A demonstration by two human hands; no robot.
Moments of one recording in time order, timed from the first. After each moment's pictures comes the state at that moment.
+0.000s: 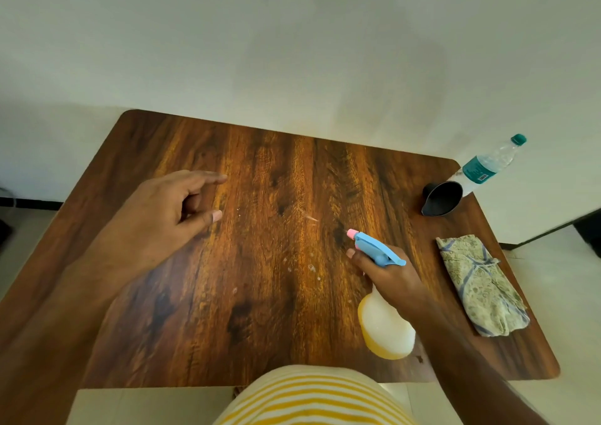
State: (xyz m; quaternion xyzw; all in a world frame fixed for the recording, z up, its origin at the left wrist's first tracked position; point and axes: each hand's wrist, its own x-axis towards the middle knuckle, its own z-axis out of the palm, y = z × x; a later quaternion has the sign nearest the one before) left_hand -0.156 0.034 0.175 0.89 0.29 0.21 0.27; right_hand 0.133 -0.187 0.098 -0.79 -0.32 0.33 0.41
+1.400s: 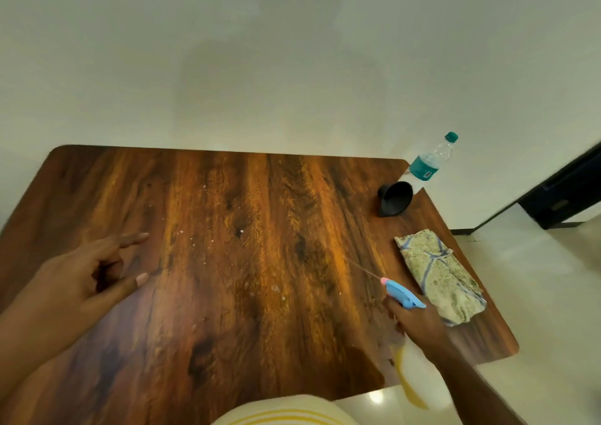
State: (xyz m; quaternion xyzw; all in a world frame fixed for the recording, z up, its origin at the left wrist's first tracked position) left_hand -0.199 0.075 0.099 0.91 0.32 0.07 0.26; right_hand 0.217 -0.302 0.037 -0.90 -0.11 0.28 0.33
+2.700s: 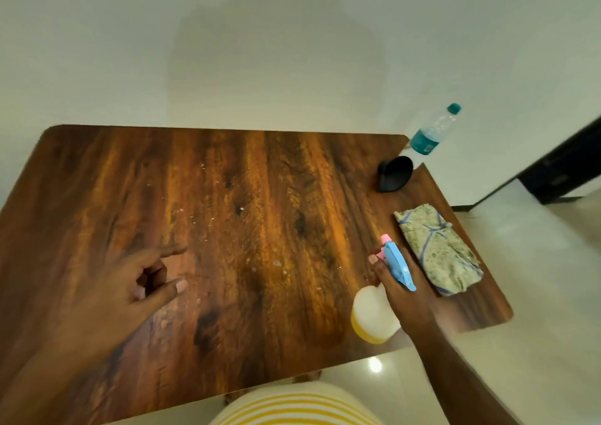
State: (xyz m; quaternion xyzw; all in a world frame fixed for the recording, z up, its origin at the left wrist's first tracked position) left_hand -0.162 0.003 0.102 0.87 0.29 0.14 0.38; right_hand 0.196 -0.310 0.036 -0.87 -0.32 0.12 0.35
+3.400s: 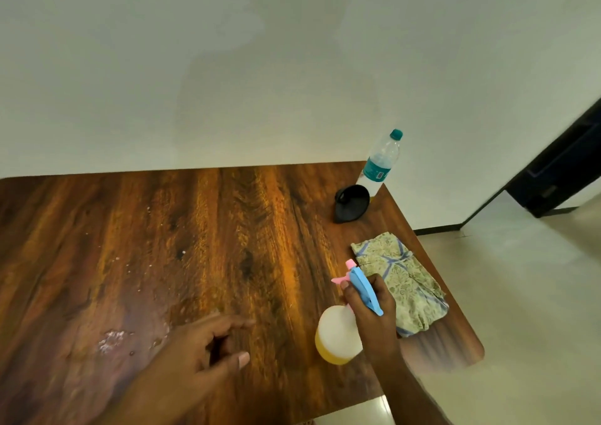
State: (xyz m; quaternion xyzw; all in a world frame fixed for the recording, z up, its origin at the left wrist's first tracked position) left_hand 0.008 -0.133 0.109 0.84 0.19 0.07 0.50; right_hand 0.277 -0.329 0.000 -0.79 -0.13 0.18 0.57
